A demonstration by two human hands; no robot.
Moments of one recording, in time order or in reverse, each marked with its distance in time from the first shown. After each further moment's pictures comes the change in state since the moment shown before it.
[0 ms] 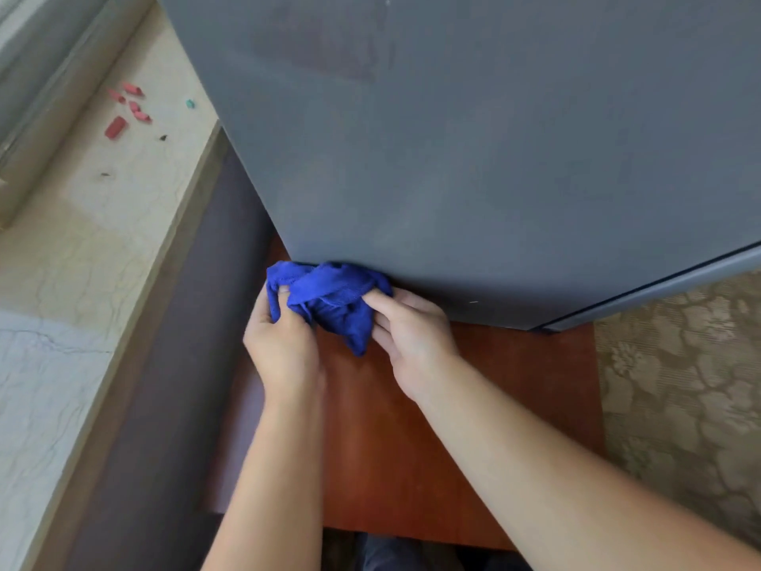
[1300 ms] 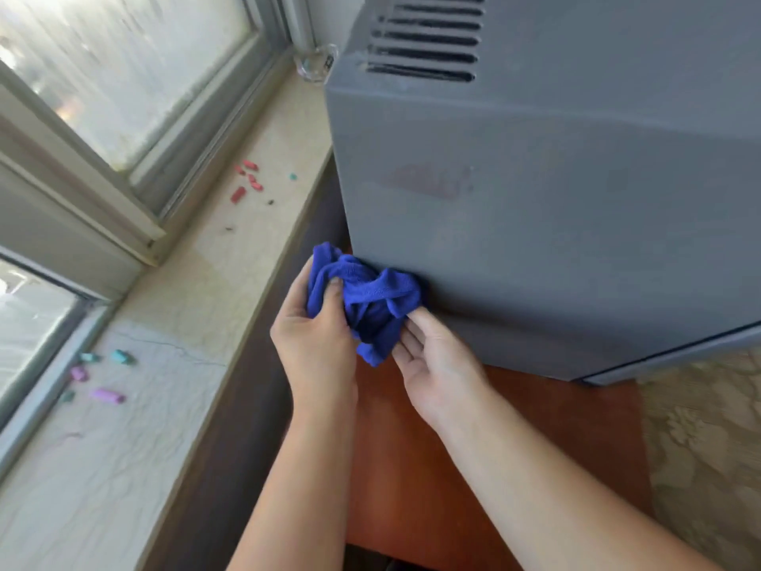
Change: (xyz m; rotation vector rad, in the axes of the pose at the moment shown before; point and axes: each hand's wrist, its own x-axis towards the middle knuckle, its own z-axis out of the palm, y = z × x) left_hand -0.030 0.119 0.003 -0.117 -0.061 0.247; right_hand -0.053 -0.024 0.056 0.241 -0.145 0.077
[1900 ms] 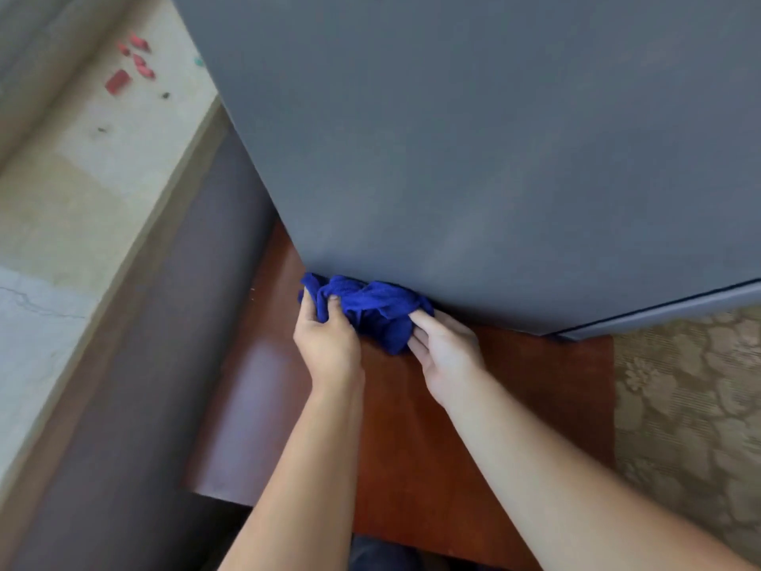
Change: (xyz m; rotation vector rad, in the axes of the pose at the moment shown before) left_hand -0.026 -0.192 0.003 0.238 0.182 -0.280; right_hand 0.090 0.004 -0.149 -0.210 0.277 -0.029
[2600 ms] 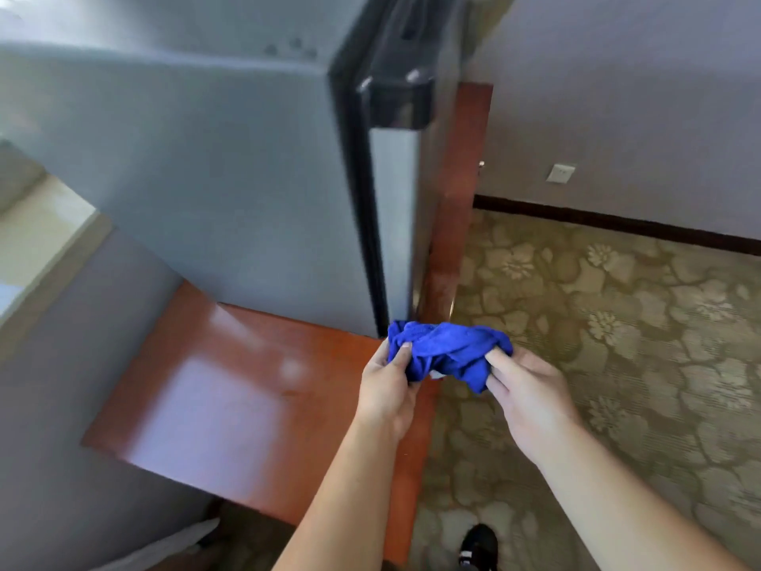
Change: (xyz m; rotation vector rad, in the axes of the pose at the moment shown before) left_hand -0.296 -0.045 0.184 -0.394 -0.430 -0.436; right_hand -0.057 -0.219 -0.319 -0.057 -0.123 -0.228
